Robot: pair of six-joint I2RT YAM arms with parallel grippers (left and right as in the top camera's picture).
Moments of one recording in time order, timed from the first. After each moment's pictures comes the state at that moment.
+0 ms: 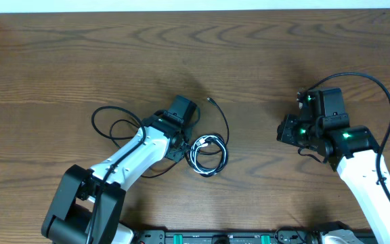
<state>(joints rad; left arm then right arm) -0.49 1.62 0.89 -0.61 -0.03 -1.66 0.20 1.22 0.89 -0.75 -0.24 0.51</state>
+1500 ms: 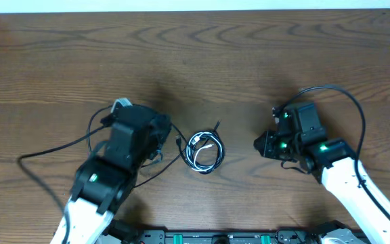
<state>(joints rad) -0.43 0.91 0.88 -0.60 -0.03 -1.34 0.35 1.23 0.72 -0.56 -0.32 0.56</state>
